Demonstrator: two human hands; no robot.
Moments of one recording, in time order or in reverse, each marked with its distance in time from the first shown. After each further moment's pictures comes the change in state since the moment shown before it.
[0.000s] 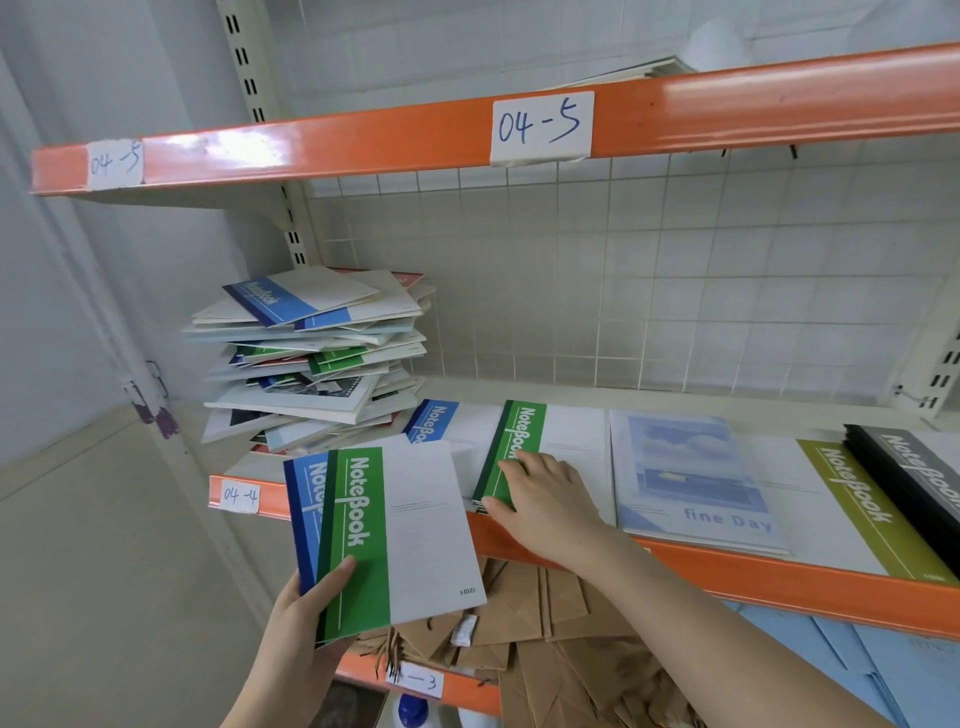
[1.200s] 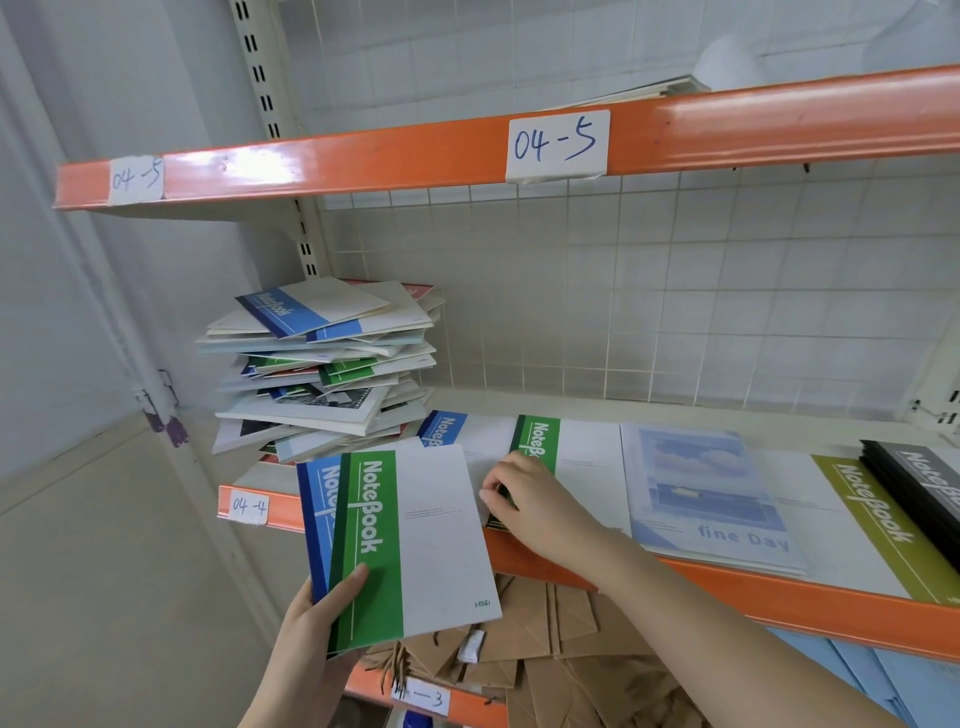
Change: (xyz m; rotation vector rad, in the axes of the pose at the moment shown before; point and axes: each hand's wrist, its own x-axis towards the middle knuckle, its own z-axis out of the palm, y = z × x) left_hand -0.004 0.008 0.007 -0.015 -0.016 -0.041; right_hand 0.013 -0.004 -0.006 0.350 0.092 -0.205
